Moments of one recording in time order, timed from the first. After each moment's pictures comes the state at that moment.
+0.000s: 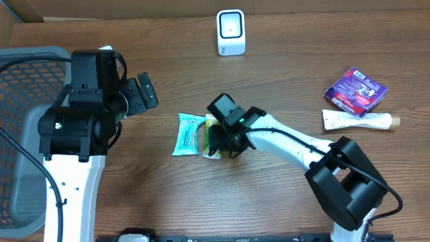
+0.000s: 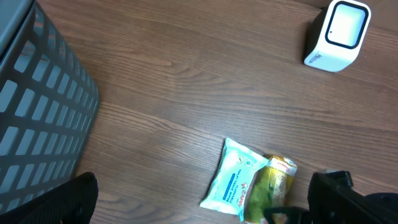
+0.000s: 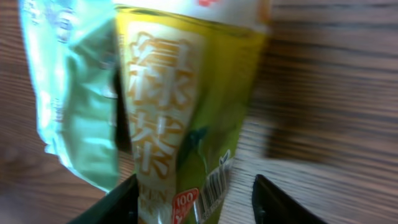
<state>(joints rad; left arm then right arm) -0.07 1.29 1.58 -1.19 -0.13 -0.36 0.75 1.94 1.28 -0.60 -0.21 0.75</state>
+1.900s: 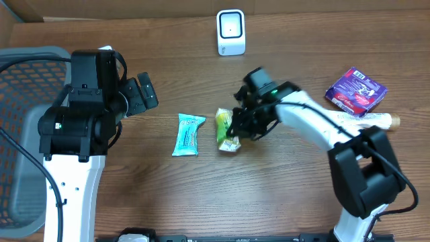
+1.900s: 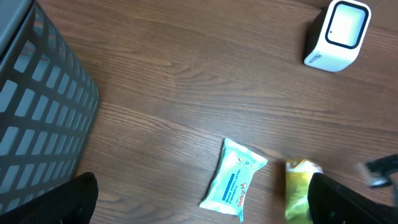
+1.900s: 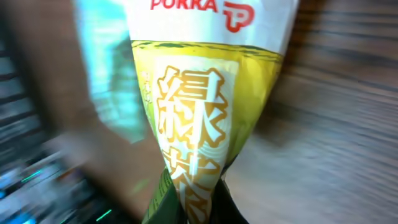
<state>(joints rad) -0.07 1.29 1.58 -1.19 -0.13 -0.36 0.48 1.93 1.34 -0.75 -0.68 0.46</state>
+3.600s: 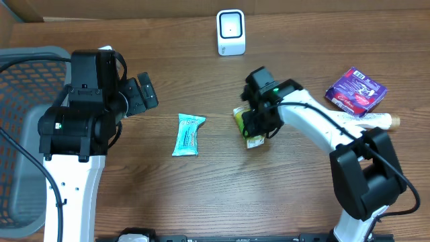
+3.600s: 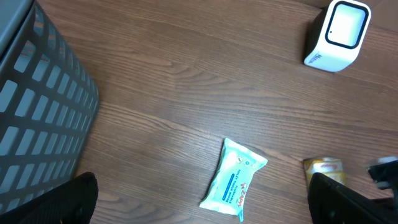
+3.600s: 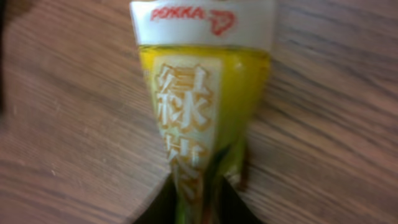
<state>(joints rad) -0.07 1.29 1.58 -1.19 -0.13 -0.36 0.52 1.92 1.35 -0.85 -0.17 0.15</state>
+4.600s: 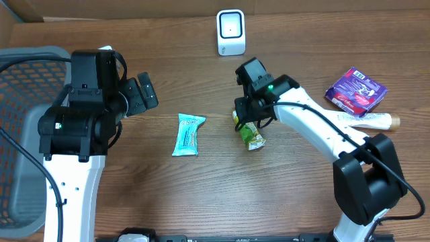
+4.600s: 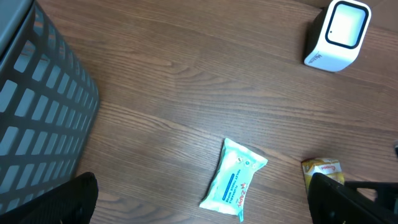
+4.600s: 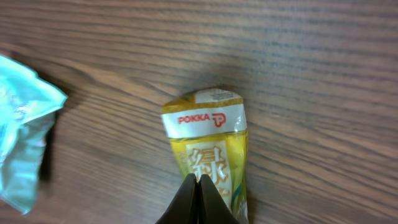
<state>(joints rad) -0.07 1.29 1.58 -1.19 -0.13 -0.36 0.55 1.90 1.42 -0.77 -0.06 0.34</state>
